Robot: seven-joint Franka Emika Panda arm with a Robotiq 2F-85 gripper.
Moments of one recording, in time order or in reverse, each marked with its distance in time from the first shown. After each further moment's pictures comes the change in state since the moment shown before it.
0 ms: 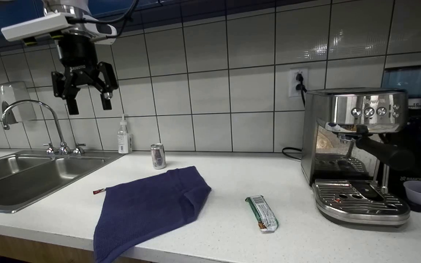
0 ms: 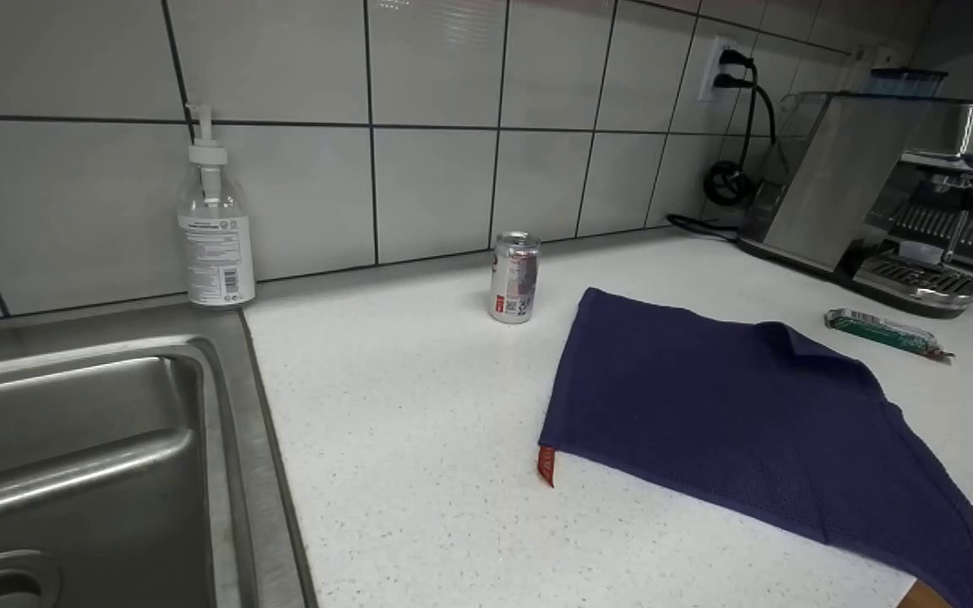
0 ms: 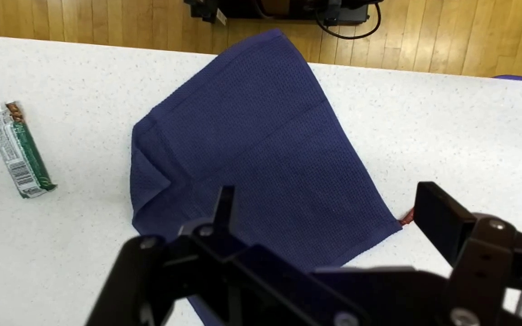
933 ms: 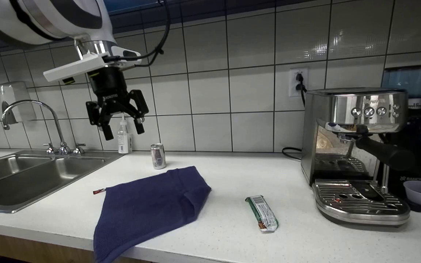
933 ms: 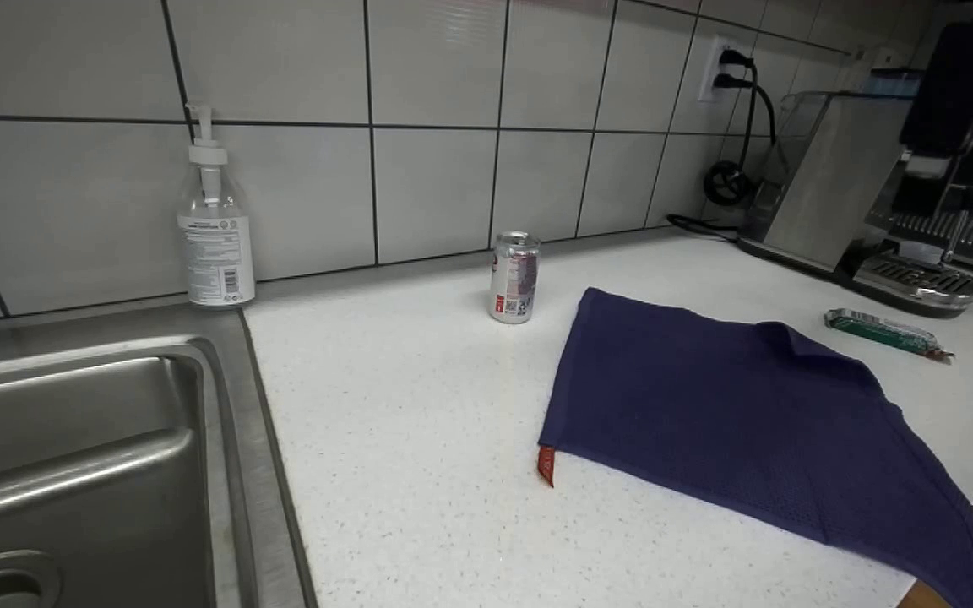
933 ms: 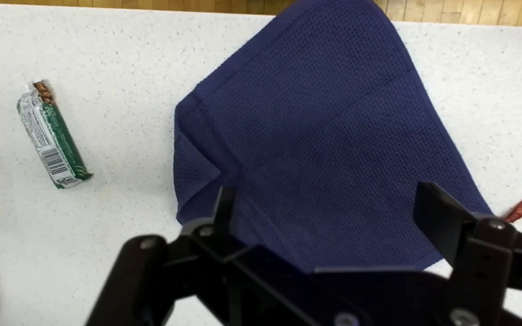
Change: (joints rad) arm -0.057 0.074 -0.051 -0.134 -0.134 0.269 0.003
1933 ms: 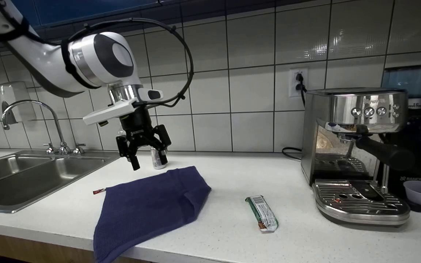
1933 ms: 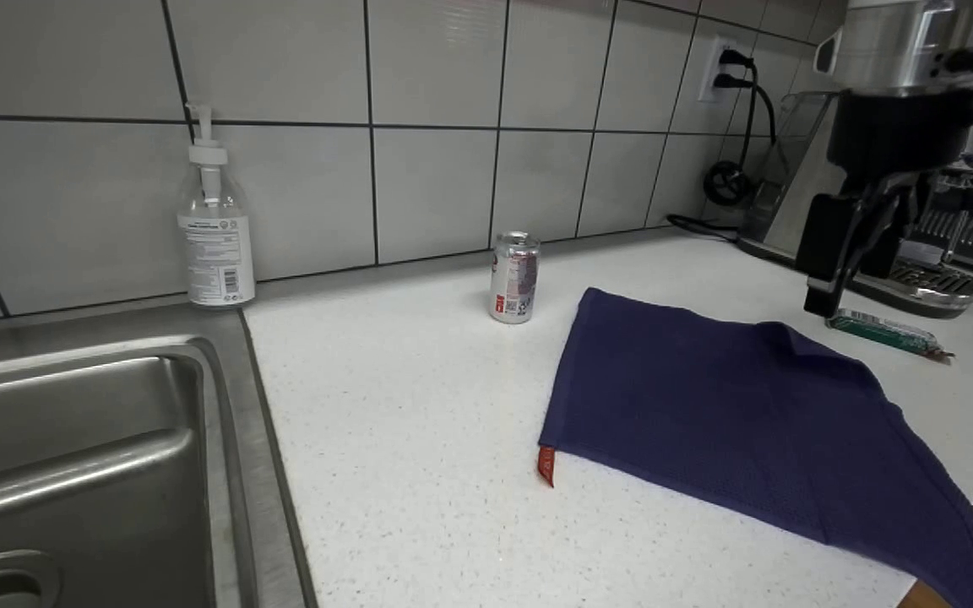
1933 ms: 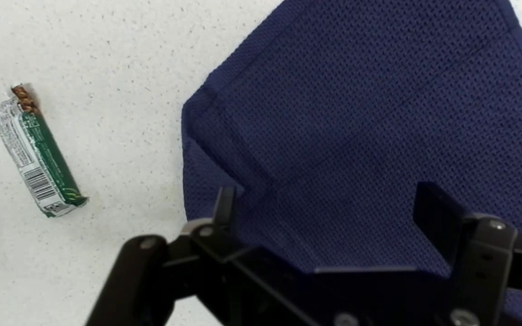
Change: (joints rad) arm -0.041 0.279 -0.028 0.015 -0.130 0.210 0.126
